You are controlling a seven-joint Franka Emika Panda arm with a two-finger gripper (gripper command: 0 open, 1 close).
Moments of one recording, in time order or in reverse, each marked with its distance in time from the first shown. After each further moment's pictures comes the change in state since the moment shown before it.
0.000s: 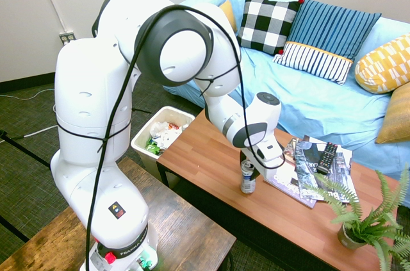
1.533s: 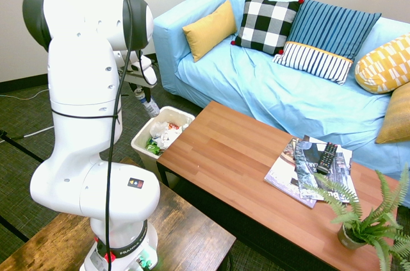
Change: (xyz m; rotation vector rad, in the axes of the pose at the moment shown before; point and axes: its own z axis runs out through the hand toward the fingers) arm -0.535 -0.186 -0.044 0.013 0.197 -0.504
